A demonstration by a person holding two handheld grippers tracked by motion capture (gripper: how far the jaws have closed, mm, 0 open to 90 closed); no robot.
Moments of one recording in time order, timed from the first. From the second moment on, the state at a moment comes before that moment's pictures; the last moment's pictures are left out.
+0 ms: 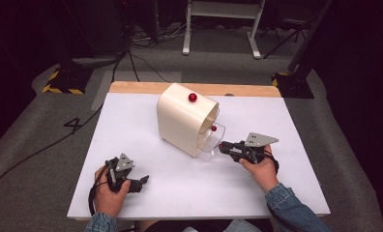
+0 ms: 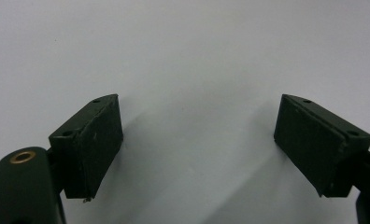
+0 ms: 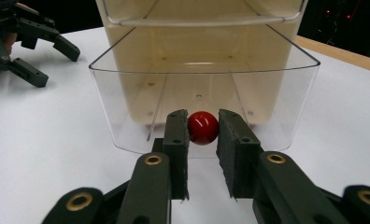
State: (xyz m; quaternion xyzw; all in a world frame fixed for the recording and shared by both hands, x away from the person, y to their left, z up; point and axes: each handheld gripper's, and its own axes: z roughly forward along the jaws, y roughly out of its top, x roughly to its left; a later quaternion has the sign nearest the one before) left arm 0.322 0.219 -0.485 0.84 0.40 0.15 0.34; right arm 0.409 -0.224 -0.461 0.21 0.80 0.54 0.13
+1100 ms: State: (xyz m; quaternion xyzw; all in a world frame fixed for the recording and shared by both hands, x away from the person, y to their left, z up) left arm 0.322 0.219 -0.486 0.84 0.40 0.15 0.34; right arm 0.384 -0.268 -0.476 0.25 0.81 0.51 0.11
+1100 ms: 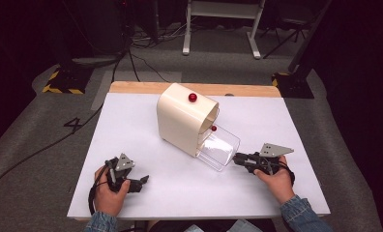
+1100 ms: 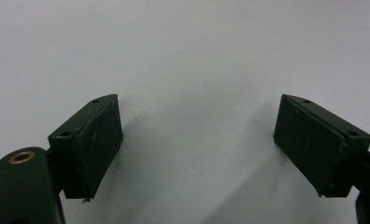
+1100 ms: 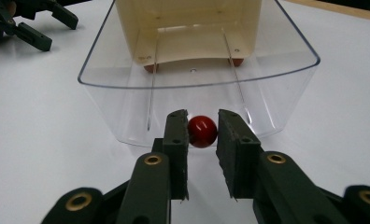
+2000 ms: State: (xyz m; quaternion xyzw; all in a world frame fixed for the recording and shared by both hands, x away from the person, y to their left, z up) left arm 0.323 0.219 -0.486 0.84 0.40 0.15 0.34; right arm 0.389 -0.260 -0.397 0.24 0.80 0.53 0.13
